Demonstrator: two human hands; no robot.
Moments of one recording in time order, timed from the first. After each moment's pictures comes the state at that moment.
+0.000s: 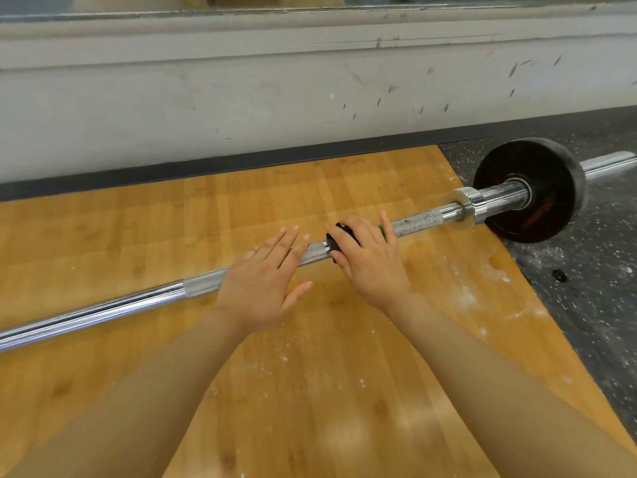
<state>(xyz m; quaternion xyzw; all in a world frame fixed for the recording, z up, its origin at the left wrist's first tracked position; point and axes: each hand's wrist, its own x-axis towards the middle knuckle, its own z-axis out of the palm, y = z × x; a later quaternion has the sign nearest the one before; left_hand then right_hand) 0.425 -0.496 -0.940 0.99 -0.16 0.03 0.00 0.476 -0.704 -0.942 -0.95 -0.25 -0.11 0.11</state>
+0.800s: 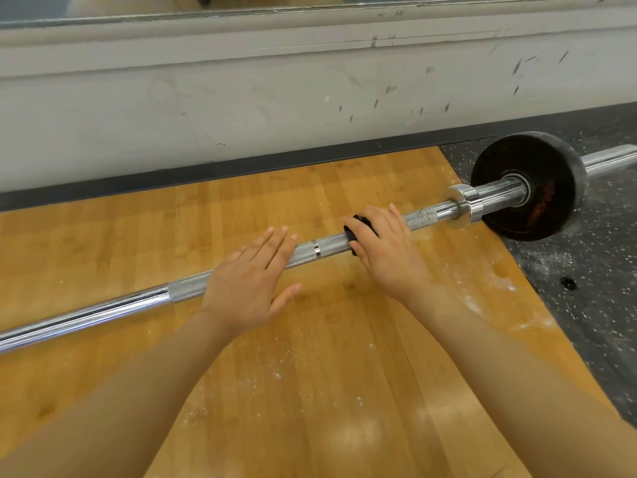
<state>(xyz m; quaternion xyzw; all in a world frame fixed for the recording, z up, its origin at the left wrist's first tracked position) 0.445 -0.491 -0.938 0.99 -0.16 0.02 -0.01 0.517 -0.737 -0.951 -0.94 -0.28 -0.14 0.13</state>
